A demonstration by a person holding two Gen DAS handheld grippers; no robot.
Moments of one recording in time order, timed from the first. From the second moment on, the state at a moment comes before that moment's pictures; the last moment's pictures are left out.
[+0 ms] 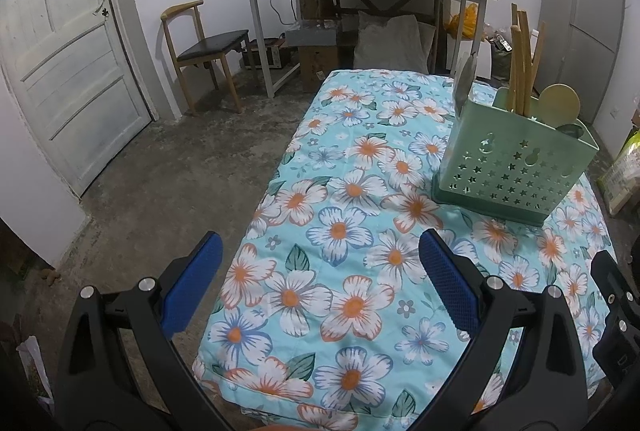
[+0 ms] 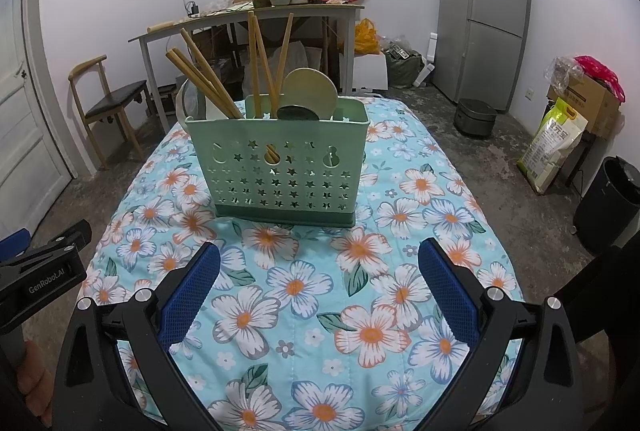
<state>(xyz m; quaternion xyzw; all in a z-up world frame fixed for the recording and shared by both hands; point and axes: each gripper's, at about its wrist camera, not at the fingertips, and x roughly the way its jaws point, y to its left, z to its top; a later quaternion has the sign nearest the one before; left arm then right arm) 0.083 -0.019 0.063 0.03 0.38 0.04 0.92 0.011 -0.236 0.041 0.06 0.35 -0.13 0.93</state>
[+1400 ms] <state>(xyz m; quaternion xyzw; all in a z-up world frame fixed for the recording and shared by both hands) 0.084 -0.019 0.060 0.03 0.39 0.03 0.92 0.011 -0.234 0.038 0.06 0.35 -0.13 0.93</state>
